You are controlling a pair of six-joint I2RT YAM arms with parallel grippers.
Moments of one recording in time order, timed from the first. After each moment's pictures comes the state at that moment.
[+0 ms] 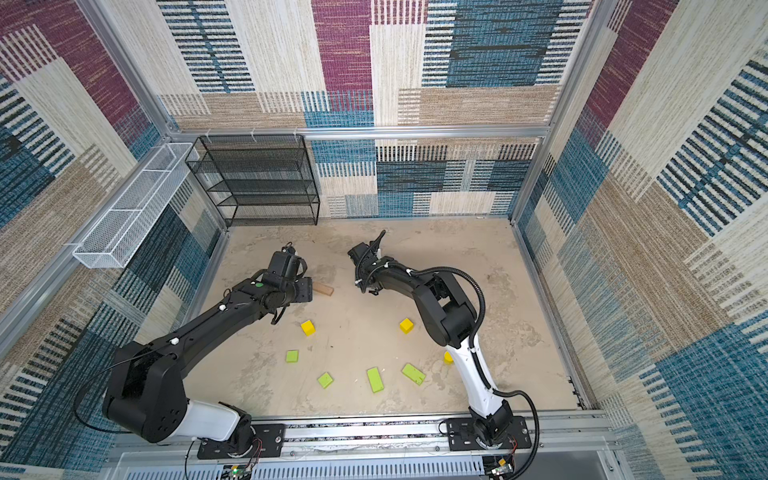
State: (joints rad) left arm -0.40 1.45 1.02 -0.49 -0.26 -0.33; right arm 0.65 2.27 1.70 -0.49 0.33 0.56
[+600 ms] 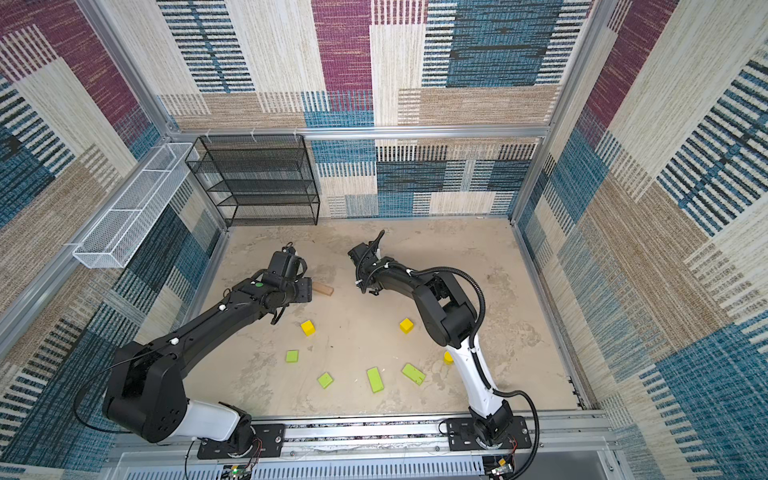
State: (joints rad) left arm -0.40 1.45 1.02 -0.50 -0.27 -0.31; right arm 0.65 2.26 1.69 -0.47 0.32 0.52
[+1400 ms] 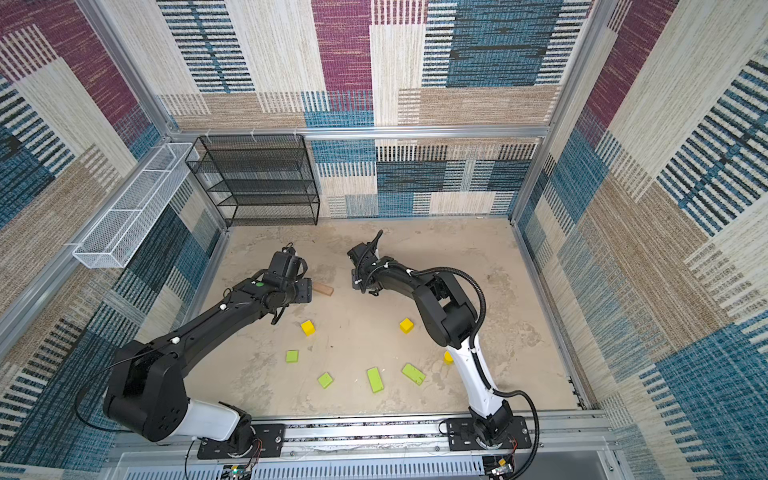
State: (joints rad) left arm -0.40 1.46 1.02 -0.50 -0.28 -0.31; right arm 0.65 2.26 1.70 -0.51 0.30 0.51
